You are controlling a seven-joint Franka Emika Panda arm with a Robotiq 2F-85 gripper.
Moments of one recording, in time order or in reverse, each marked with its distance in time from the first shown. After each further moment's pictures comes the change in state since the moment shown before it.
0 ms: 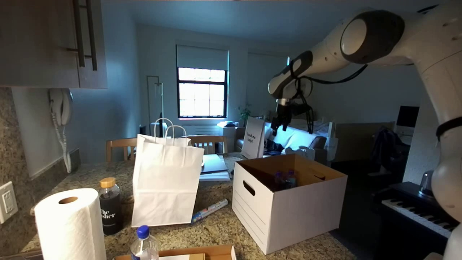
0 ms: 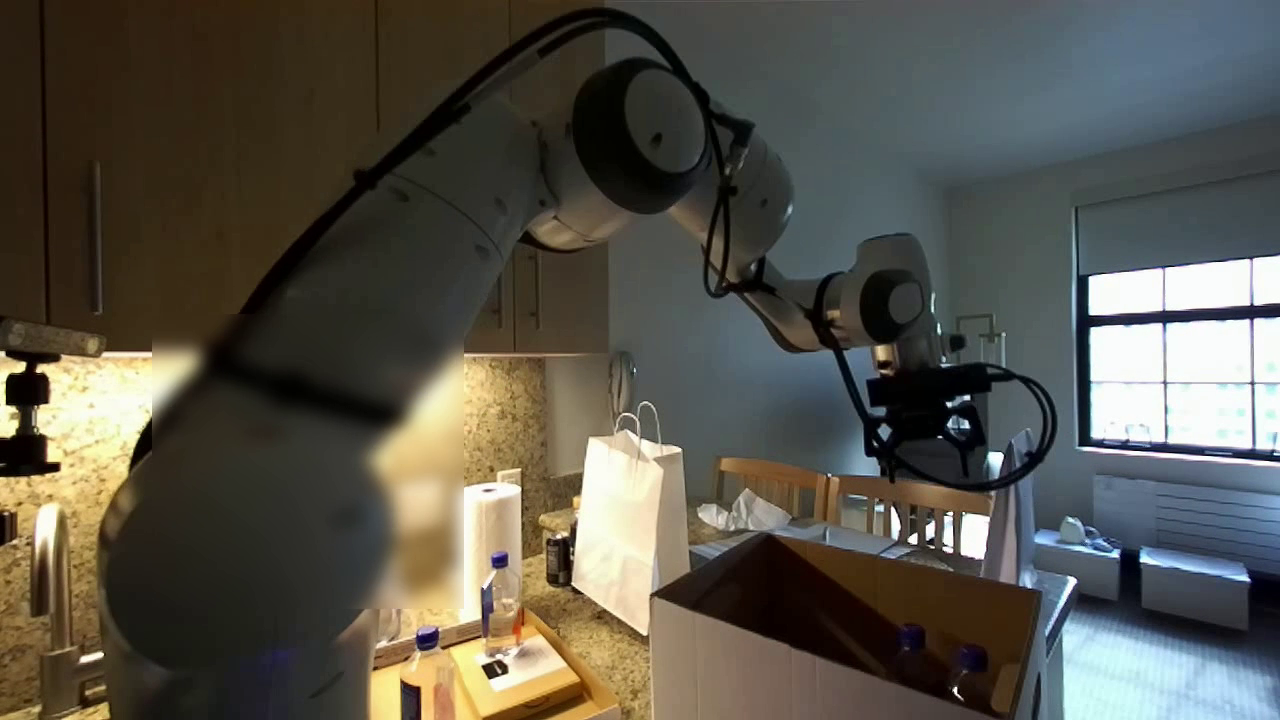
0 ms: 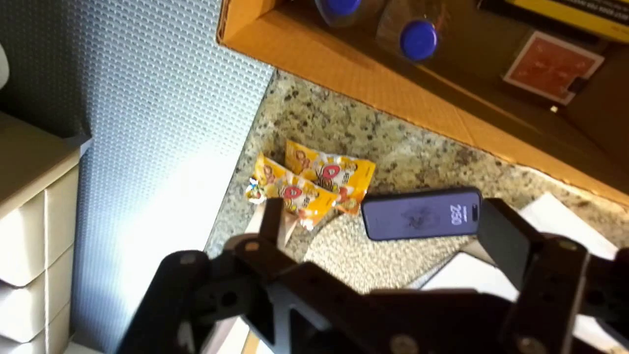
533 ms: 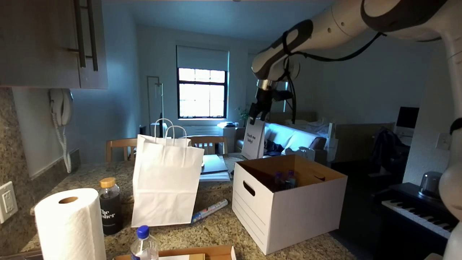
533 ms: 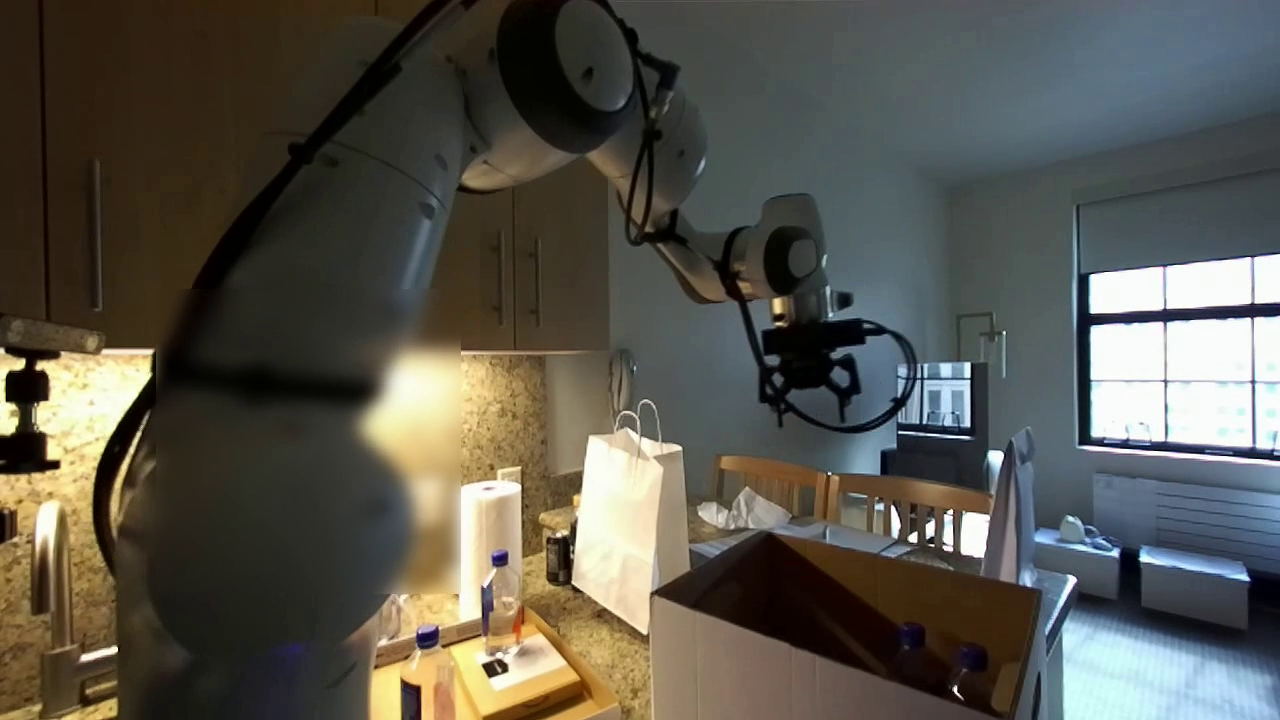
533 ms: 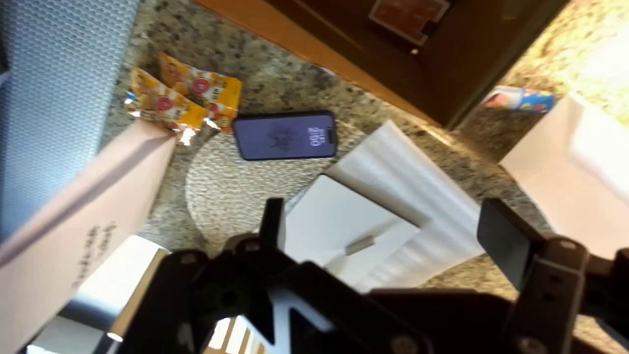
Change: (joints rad) arm 0.105 -0.220 0.108 -0.163 0.024 -0.038 0.055
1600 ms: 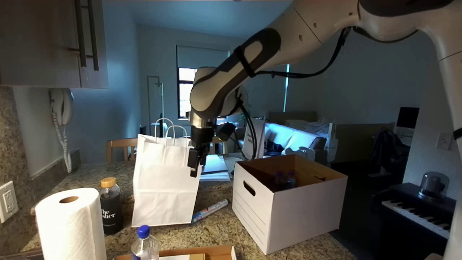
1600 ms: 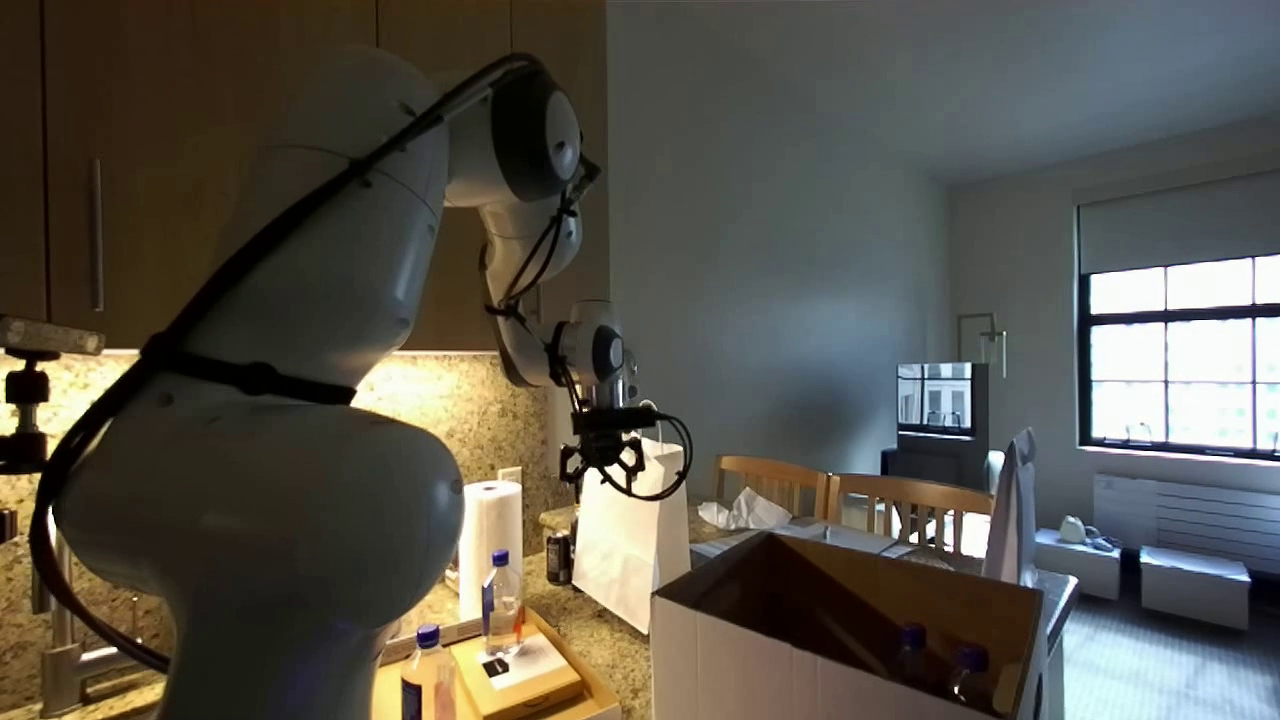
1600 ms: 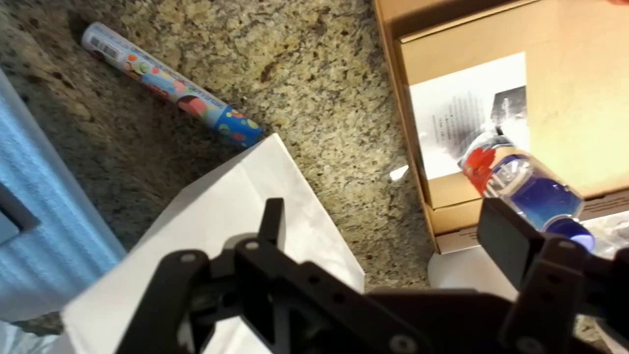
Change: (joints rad) arm 0.369 0.038 0.164 -0.257 -0.139 0.123 0.107
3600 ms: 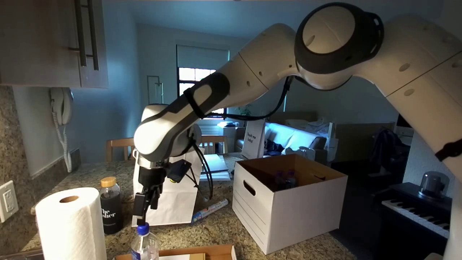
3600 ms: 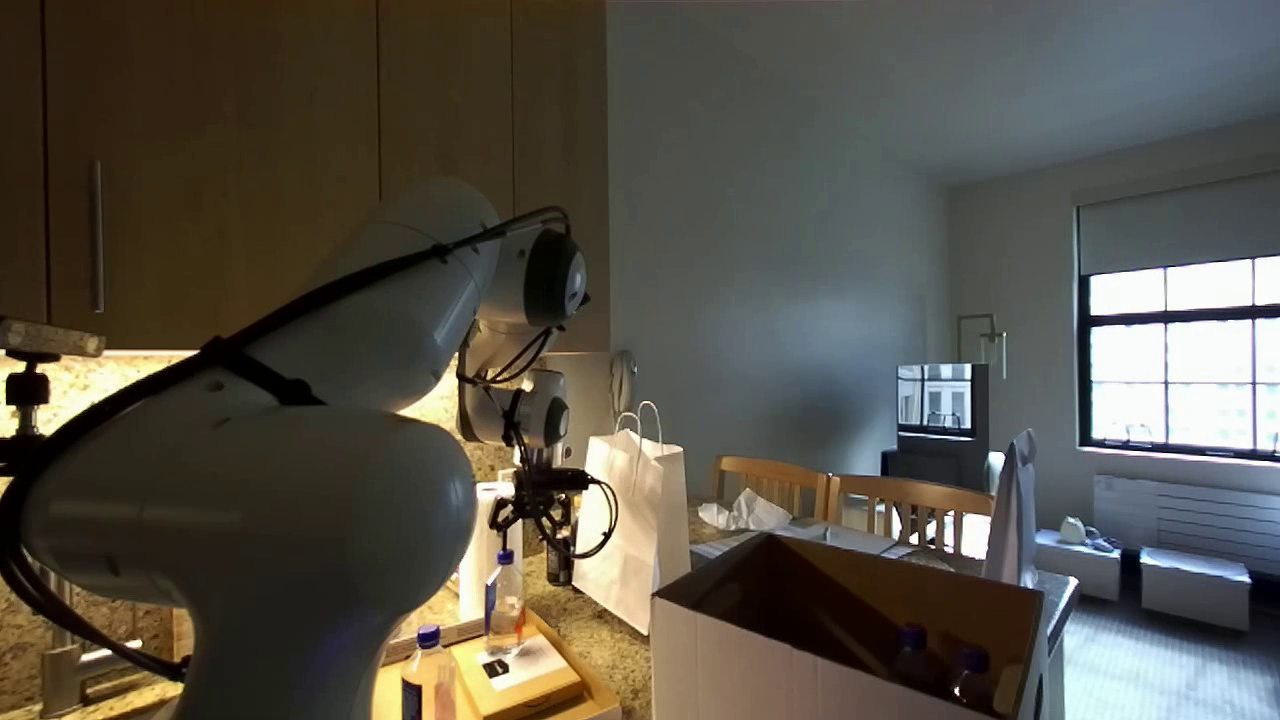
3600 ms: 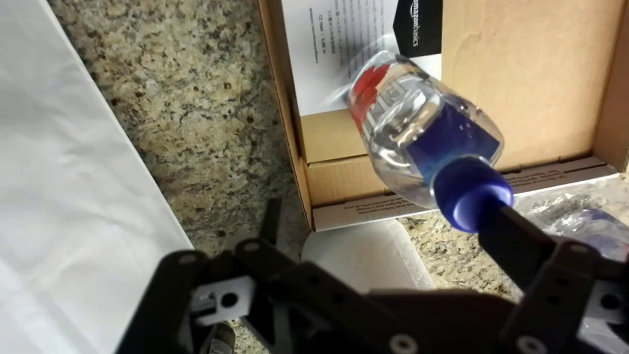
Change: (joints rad) arm 0.153 0.404 0.081 0.334 0.001 -0.007 0.001
